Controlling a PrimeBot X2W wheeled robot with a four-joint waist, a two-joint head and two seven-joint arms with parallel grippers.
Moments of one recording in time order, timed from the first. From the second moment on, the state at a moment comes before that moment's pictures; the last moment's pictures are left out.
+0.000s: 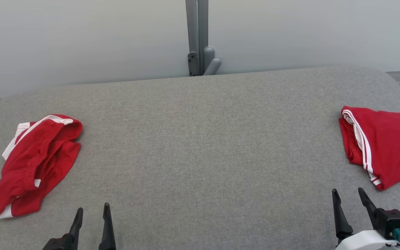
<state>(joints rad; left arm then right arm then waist) 0.12 0.05 -0.05 0.24 -0.27 -0.02 -0.26 0.07 -0.08 -0.10 0.28 0.08 0.13 -0.26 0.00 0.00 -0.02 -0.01</state>
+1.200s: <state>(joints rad) 0.11 0.05 -0.02 0.29 -0.25 -0.06 -0.26 0.08 -0.05 -0.06 0.28 0.04 0.13 -0.26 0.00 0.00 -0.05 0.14</state>
